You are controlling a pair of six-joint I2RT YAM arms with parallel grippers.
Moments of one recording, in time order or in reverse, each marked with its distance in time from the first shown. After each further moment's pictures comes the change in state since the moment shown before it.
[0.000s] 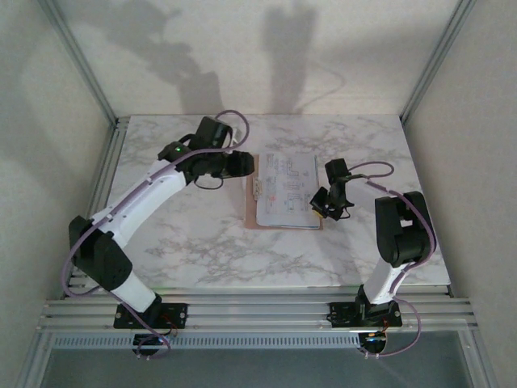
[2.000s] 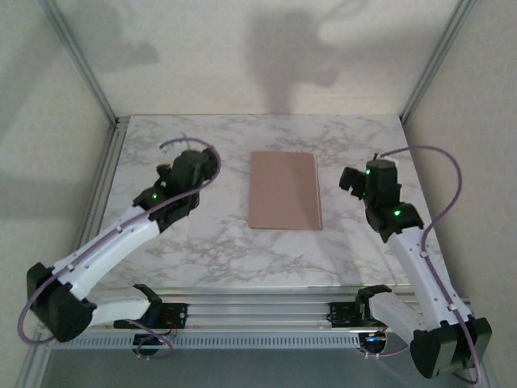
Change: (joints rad) left arm -0.026 -0.523 -0.688 0.460 -1.014 0.053; right arm -0.021 -0.768 -0.277 0.137 0.562 -0.526
